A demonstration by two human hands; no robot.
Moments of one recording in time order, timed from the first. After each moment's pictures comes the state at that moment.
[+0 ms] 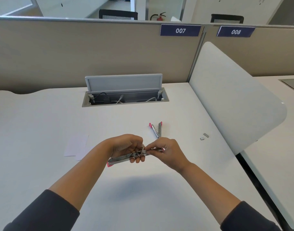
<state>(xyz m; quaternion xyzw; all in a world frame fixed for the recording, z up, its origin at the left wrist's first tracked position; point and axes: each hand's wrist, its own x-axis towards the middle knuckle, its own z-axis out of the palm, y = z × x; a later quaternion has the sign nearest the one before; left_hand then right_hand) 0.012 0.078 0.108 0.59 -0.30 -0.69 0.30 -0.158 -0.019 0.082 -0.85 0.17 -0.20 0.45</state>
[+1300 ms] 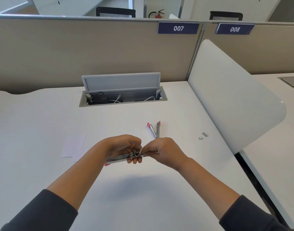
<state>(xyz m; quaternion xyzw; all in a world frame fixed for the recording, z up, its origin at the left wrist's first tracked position) 0.015 0.071 0.102 0.61 -0.30 -0.68 0.28 -0.151 -0.026 0.094 -0.94 0.10 -0.12 0.29</state>
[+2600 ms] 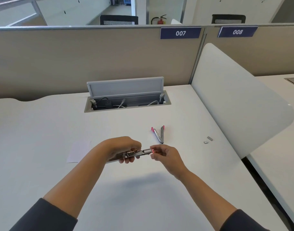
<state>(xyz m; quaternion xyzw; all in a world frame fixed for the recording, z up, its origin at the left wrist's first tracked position) 0.019 0.076 0.132 0.75 -0.33 -0.54 0.19 -0.146 -0.021 0.055 -0.65 0.32 -0.17 0.67</state>
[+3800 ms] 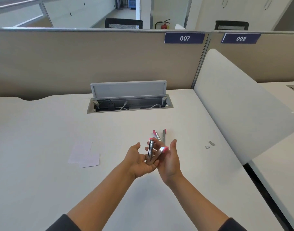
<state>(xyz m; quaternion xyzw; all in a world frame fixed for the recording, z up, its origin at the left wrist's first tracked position) -0.032 0.064 0.094 0.38 0.21 -0.65 0.62 -0.126 -0.002 0.064 -0.33 0.26 -0.24 0.88</state>
